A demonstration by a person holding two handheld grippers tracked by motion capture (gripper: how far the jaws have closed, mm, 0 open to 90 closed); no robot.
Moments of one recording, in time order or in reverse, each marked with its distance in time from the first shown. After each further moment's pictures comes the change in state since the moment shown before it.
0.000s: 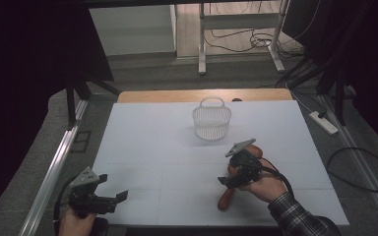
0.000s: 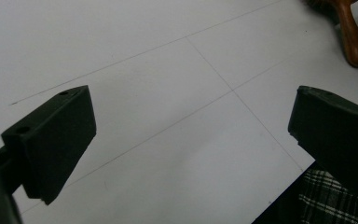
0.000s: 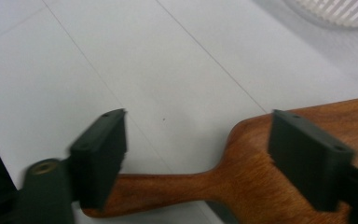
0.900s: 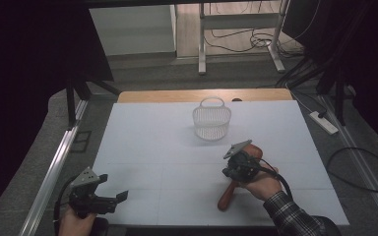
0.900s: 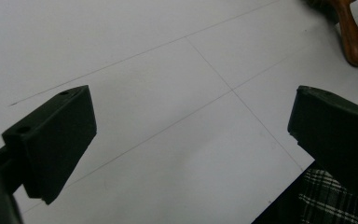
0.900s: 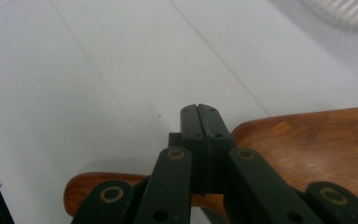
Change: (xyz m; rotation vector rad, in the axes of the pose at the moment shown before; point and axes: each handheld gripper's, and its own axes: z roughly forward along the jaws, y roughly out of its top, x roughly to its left) left arm 0.000 0.000 0.000 -0.002 0.000 0.004; right arm -0.002 -0.002 0.013 0.029 0.006 -0.057
